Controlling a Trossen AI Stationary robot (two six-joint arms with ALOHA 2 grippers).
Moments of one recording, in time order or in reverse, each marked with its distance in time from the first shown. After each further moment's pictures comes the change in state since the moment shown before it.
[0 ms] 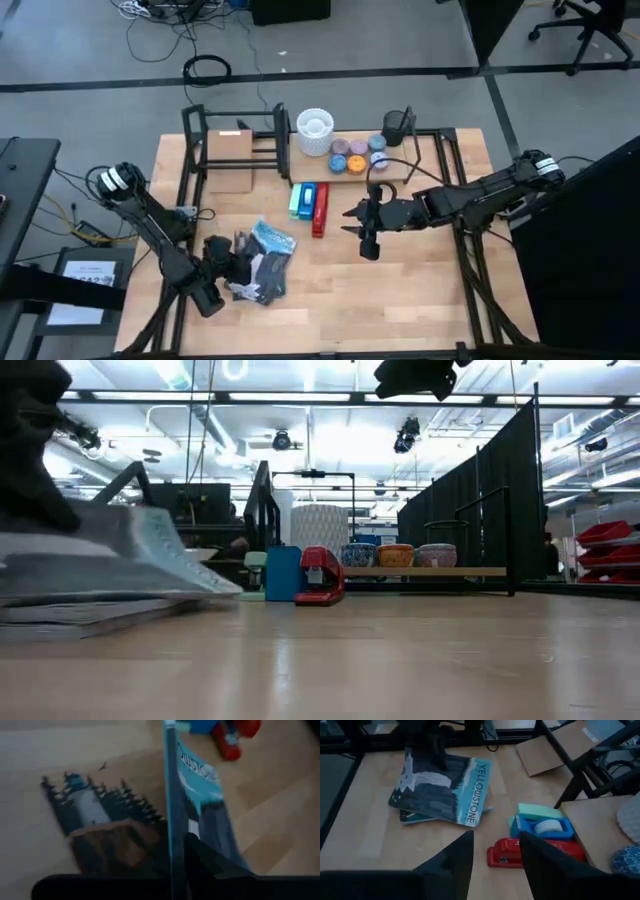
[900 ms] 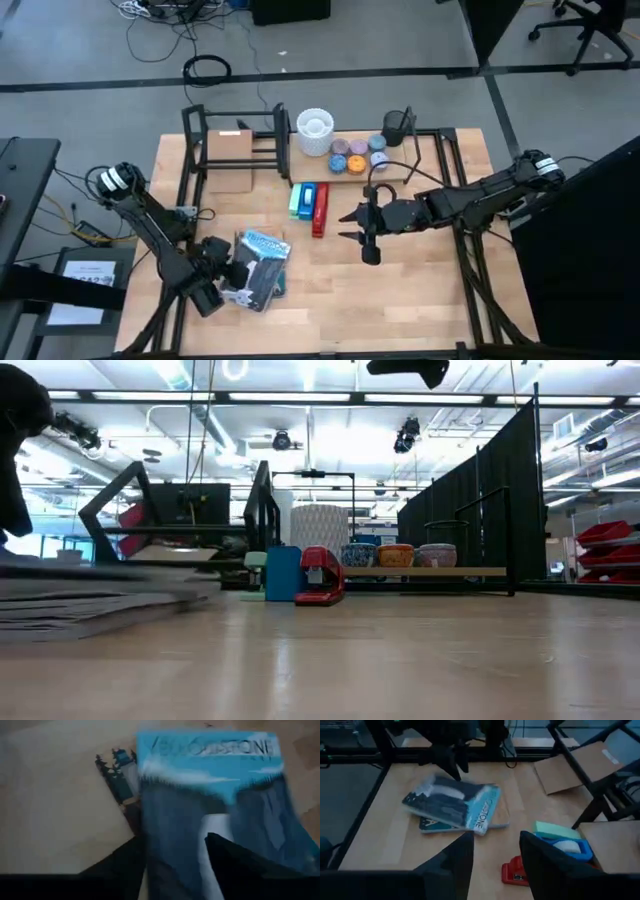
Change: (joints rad) left arm 0.012 -0.005 0.105 -0.228 0.270 0.072; right arm 0.023 0.013 0.001 0.084 -0.057 -0.059
